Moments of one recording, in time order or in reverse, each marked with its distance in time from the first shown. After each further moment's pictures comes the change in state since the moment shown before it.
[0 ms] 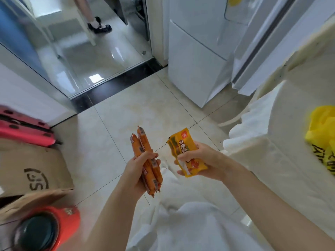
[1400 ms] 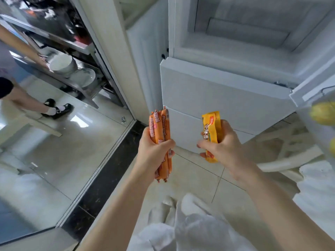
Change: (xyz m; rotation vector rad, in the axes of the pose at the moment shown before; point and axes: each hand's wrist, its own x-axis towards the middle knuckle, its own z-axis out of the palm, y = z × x) left_hand 0.329 0.597 0.234 0.793 -0.308 0.419; right_hand 0.314 -0.523 -0.035 0.000 1.023 -0.535
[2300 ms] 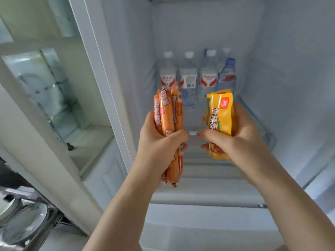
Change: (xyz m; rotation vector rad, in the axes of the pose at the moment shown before) left_hand 0.148 0.346 0.114 -0.041 -0.369 0.715; right_hand 0.171 -0.282 -0.106 0.131 0.359 -0.646
